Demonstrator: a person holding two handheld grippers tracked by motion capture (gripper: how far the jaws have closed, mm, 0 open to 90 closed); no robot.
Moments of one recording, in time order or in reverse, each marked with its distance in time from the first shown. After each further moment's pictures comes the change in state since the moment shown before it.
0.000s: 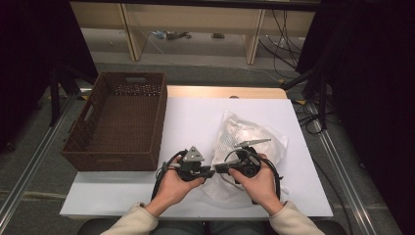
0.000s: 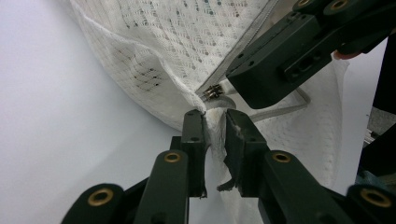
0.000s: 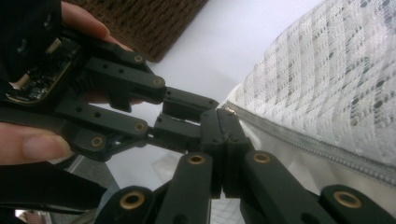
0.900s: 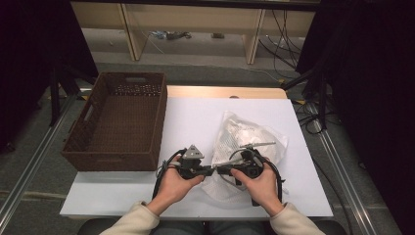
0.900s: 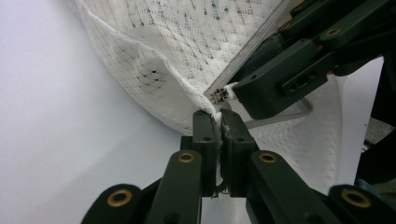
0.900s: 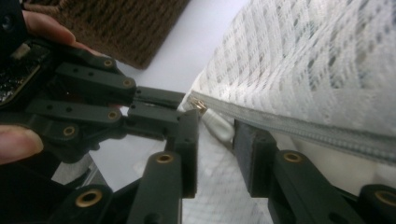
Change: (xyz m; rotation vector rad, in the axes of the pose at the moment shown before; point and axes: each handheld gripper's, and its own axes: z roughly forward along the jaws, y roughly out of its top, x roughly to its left) left arm 0.002 0.002 0.000 -0.003 0.002 -0.038; right arm -0.019 -0.010 0.004 -0.044 0.002 0.106
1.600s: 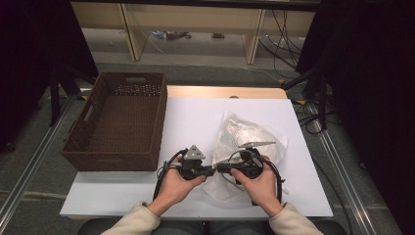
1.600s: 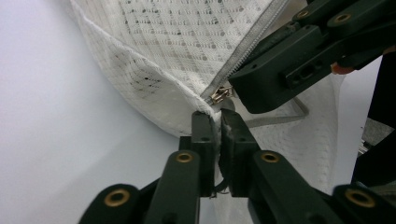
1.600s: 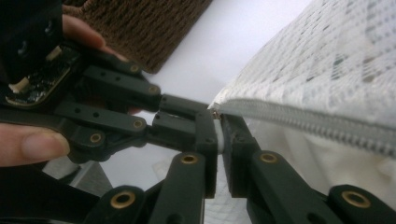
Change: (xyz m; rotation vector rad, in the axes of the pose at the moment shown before) left arm -0.003 0.001 0.002 -0.015 -0.002 0.012; right arm 0.015 0.002 -0.007 -0.024 -0.002 -0.079
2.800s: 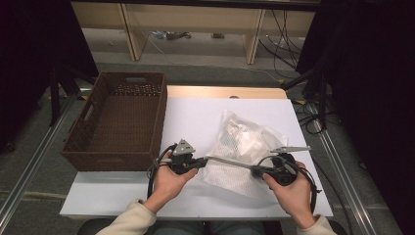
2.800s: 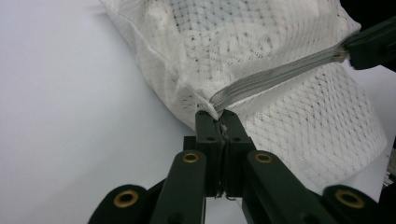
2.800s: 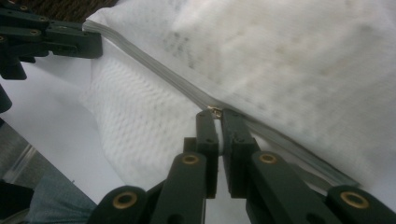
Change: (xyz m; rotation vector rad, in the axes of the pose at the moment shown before) left arm 0.016 0.000 -0.019 -0.078 0.078 -0.072; right arm -0.023 -0.022 -0.081 0.032 -0.278 0.016
